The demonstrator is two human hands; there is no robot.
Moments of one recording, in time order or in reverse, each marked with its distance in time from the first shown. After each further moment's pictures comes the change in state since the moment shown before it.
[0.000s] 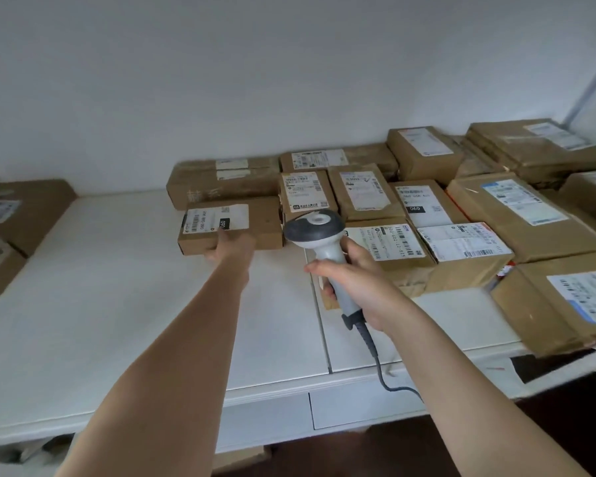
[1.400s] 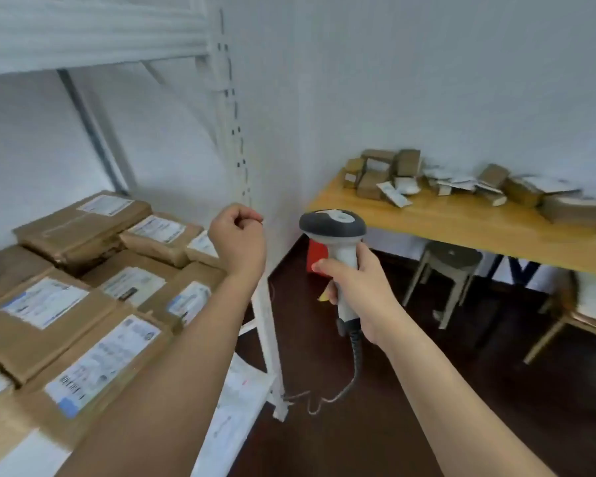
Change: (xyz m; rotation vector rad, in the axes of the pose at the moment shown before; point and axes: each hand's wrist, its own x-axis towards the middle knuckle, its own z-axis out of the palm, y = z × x) left_hand -0.550 -0.009 0.456 -0.231 -0.817 0.972; right_hand -0.337 0.048 -0.474 0.263 1.091 -0.167
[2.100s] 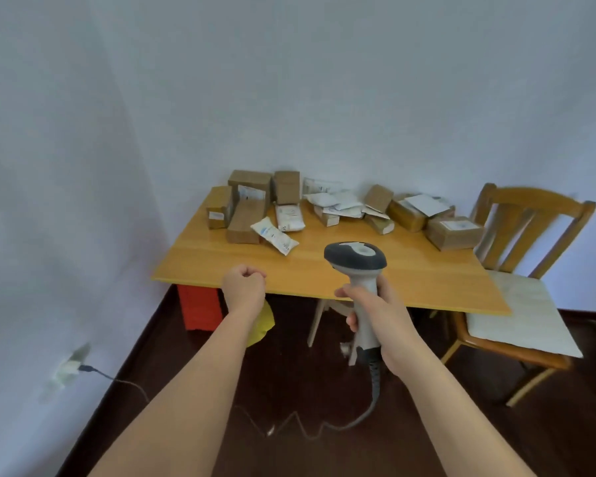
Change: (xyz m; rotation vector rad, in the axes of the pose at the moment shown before) left_hand 0.061 -0.127 0.520 0.094 -0.599 -0.566; right_hand 0.350 -0.001 -0.305 -0.001 0.450 0.116
